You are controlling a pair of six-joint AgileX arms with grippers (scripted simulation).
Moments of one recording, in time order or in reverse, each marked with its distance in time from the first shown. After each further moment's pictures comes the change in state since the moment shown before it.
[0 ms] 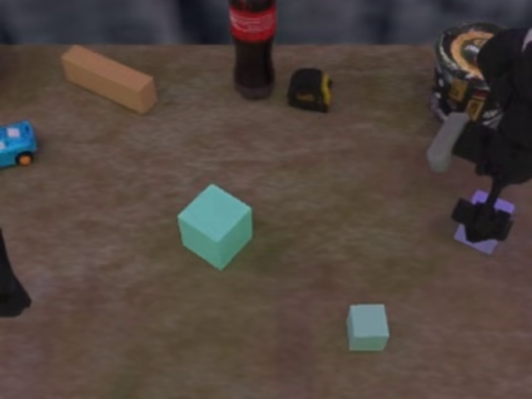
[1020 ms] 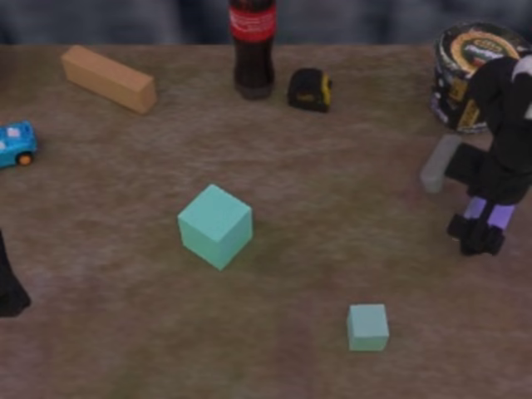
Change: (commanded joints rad) left arm 0.000 0.000 0.000 0.000 0.000 0.000; right arm 0.002 0.066 -0.075 0.135 0.001 0.002
